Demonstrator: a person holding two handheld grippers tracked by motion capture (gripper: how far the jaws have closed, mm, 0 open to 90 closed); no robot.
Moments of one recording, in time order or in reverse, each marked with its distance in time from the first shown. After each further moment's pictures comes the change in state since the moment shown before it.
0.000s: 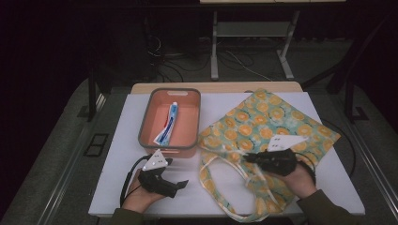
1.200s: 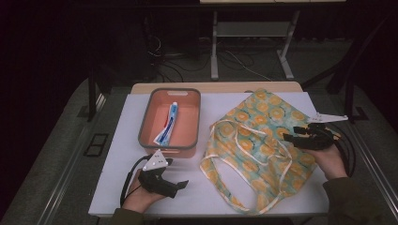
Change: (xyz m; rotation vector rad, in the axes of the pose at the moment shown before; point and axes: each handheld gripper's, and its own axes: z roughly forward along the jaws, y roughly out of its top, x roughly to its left) left arm 0.000 0.000 0.001 0.000 -0.002 -0.002; right arm -0.104 -0.037 -0.048 0.066 -0.341 0.285
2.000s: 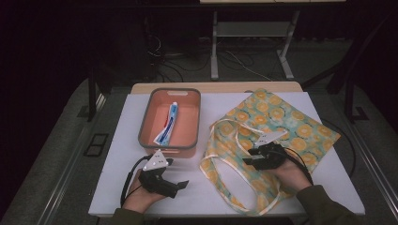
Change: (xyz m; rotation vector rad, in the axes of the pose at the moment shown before) left arm 0.000 0.000 0.000 0.001 -0.002 -0.002; right arm 0.108 -0.010 0.072 0.203 0.228 -0.298
